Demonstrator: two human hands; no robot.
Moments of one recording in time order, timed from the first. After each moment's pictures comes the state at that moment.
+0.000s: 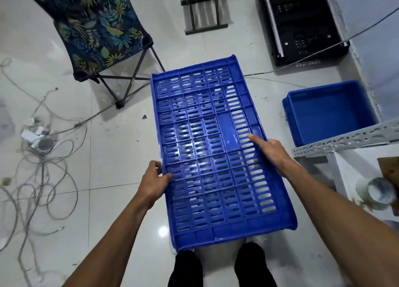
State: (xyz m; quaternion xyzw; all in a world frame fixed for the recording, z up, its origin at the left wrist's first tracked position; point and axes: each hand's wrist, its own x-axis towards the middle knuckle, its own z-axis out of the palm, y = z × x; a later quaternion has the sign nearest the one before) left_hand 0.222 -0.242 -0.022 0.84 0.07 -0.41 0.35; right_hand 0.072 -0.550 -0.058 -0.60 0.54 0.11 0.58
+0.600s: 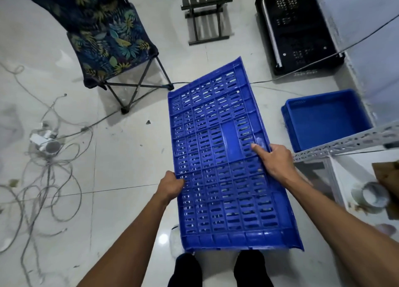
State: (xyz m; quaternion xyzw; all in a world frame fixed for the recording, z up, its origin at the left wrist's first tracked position) left_hand 0.210 -0.256 -0.053 0.85 0.04 -0.47 0.23; right_hand 0.056 -0.530 -0.002 -0.77 0.50 0.04 0.40
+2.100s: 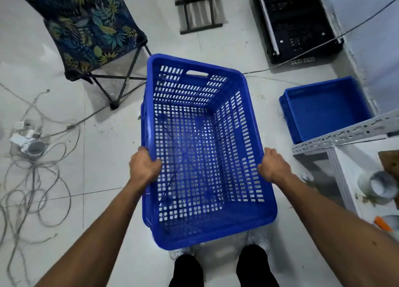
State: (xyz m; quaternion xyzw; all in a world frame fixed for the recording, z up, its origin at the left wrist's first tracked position) left_hand 0.261 -0.256 -0.033 0.95 -0.04 -0.26 0.15; right_hand 0.042 -0.525 -0.097 -0.82 0.45 0.27 0.23
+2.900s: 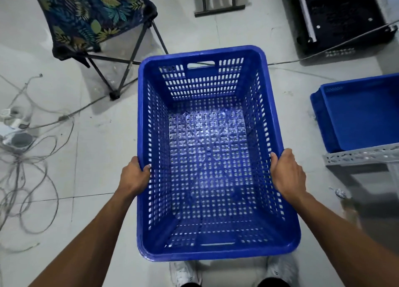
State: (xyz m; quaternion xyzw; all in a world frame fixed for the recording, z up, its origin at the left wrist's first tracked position) left_hand 0.322 -0.187 -0.183 0.93 0.00 -0.31 0.18; right_hand 0.084 -0.496 -0.219 -0.84 0.50 0.08 0.19
